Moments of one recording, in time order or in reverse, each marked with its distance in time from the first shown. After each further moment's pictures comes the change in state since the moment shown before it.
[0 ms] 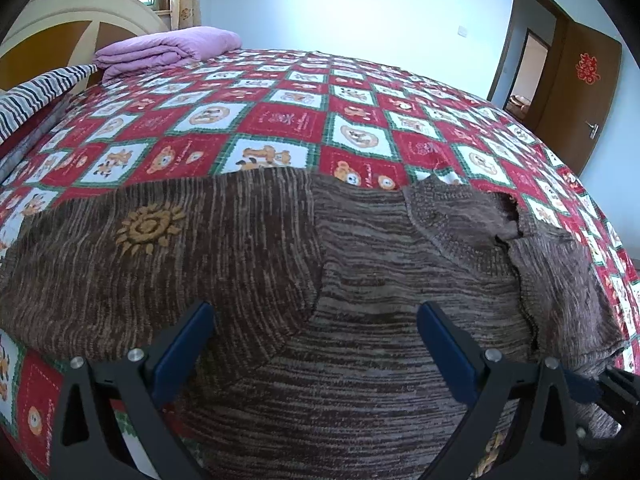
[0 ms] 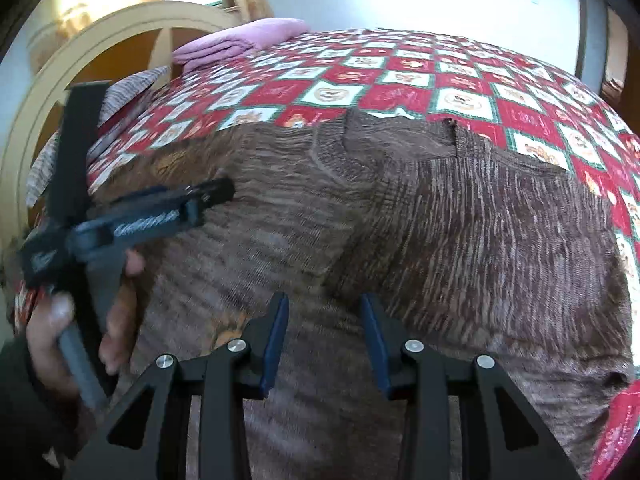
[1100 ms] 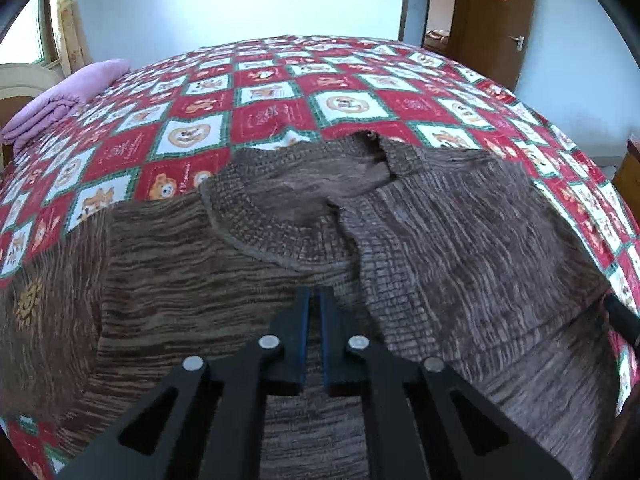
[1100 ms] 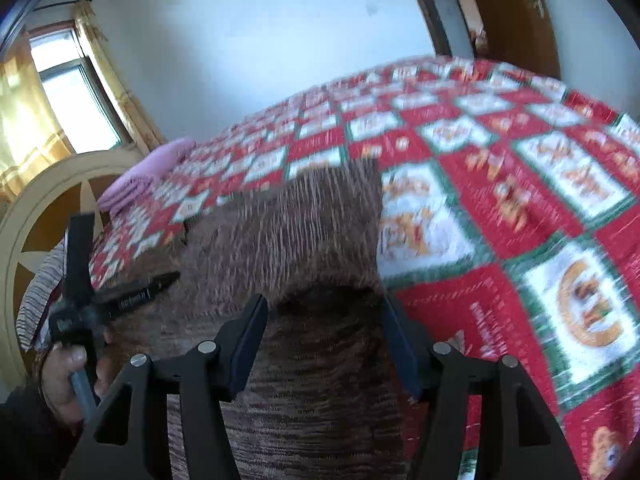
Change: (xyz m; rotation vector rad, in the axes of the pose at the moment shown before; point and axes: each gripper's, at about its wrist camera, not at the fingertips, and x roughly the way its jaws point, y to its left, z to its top) left arm 0.020 -0.119 -0.004 0.313 0.092 -0.155; right arm -0.102 -0.137 -0.089 0.429 -0.349 -0.168
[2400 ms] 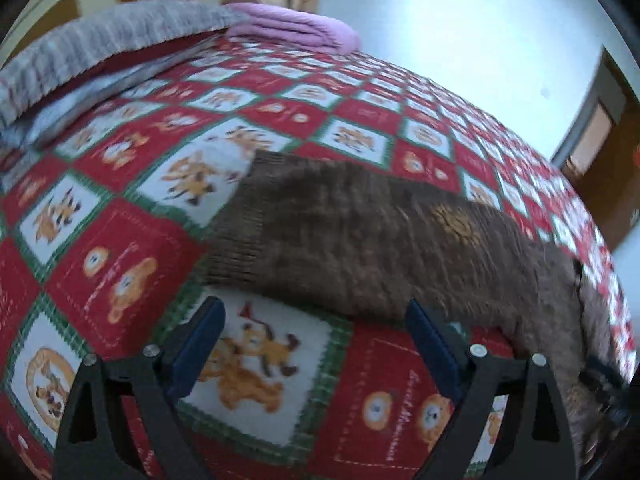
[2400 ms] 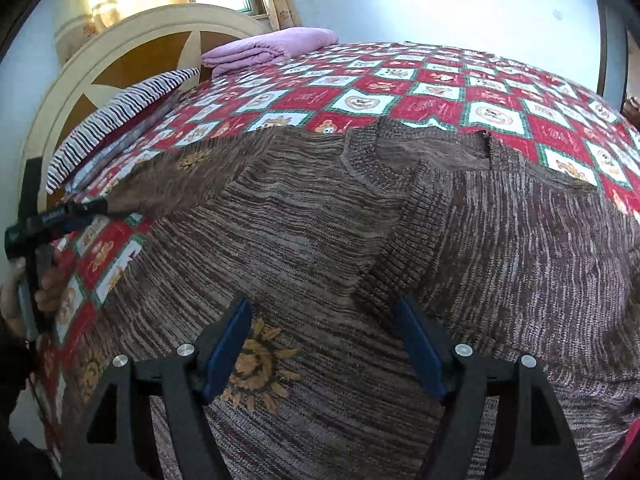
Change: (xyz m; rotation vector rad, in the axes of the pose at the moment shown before) left arm -0.126 0.285 -0.139 -0.626 -0.104 0.255; right arm 0.102 0.180 -0.027 -0.491 0.303 0.246
